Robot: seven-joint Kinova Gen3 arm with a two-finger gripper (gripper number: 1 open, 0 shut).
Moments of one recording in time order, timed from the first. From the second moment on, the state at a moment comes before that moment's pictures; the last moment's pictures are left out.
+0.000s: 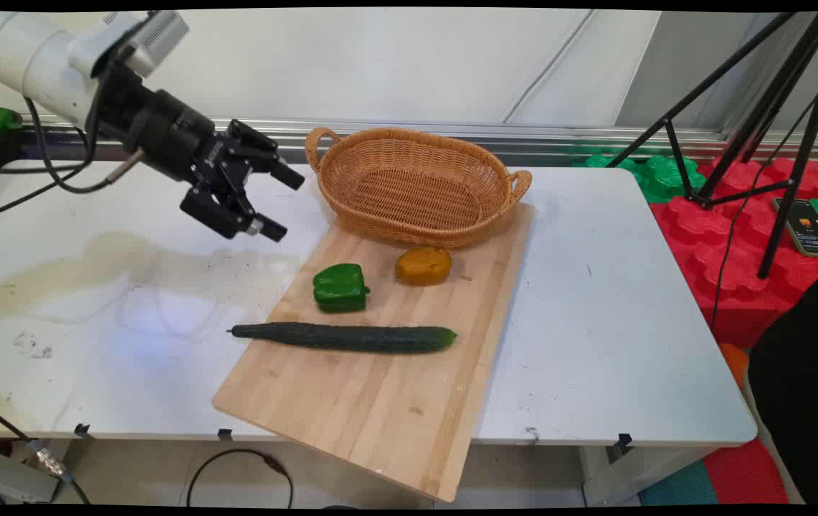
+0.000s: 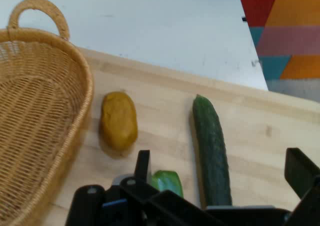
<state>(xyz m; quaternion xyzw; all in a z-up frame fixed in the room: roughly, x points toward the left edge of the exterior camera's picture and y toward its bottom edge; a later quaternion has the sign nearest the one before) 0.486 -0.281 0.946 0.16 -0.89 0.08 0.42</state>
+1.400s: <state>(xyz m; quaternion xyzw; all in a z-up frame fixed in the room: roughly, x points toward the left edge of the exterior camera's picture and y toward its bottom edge) 0.358 -0.309 0.828 0.07 -0.95 0.06 0.31</state>
